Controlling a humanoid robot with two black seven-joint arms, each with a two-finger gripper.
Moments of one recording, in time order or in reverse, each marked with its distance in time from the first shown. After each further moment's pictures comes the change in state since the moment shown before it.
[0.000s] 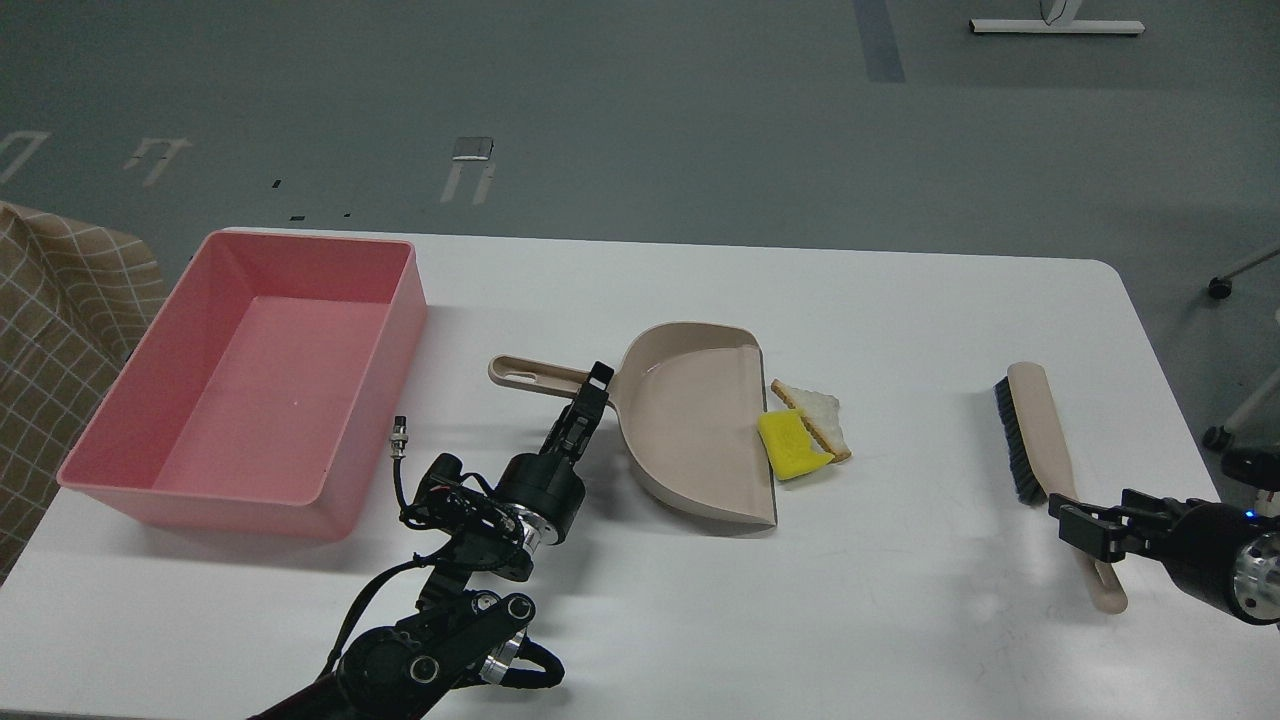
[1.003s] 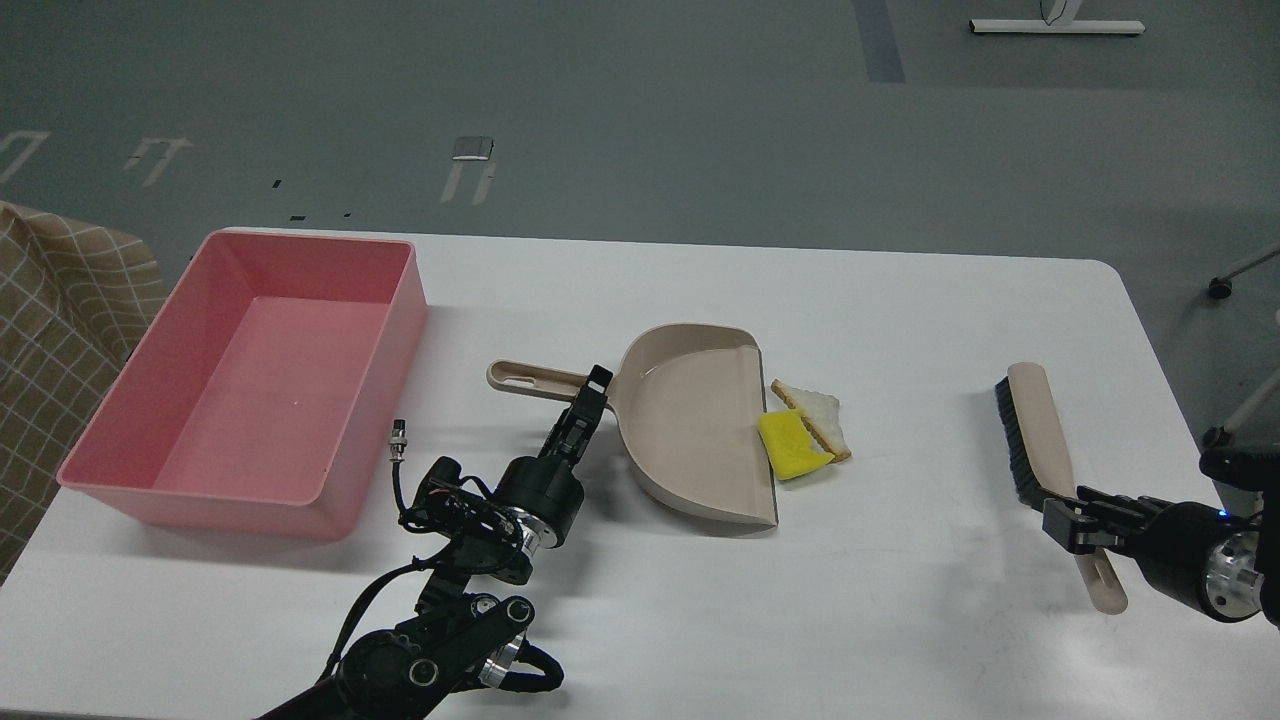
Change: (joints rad) left arm 0.007 0.000 -0.001 -0.001 -0.001 0.000 -0.001; right arm 0.006 0.047 0.002 0.006 0.002 0.000 0.001
